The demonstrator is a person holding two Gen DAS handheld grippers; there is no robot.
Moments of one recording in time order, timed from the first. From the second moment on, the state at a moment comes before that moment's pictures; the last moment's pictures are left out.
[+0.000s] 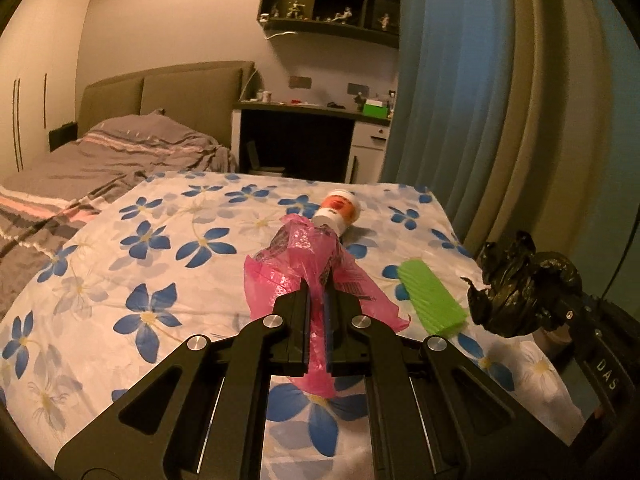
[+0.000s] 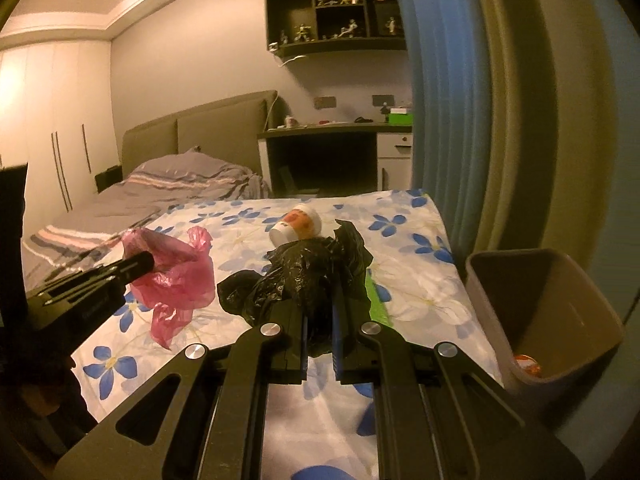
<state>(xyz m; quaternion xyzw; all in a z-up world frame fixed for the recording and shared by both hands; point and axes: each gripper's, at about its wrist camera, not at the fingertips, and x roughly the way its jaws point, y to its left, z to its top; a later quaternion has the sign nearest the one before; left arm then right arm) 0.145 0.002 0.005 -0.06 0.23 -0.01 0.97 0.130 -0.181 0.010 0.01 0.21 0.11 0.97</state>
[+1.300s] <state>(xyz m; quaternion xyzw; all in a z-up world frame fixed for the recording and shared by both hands) 0.170 -0.148 0.005 0.01 0.22 -0.12 0.97 0.106 -0.309 0.010 0.06 0.17 -0.02 0.98</state>
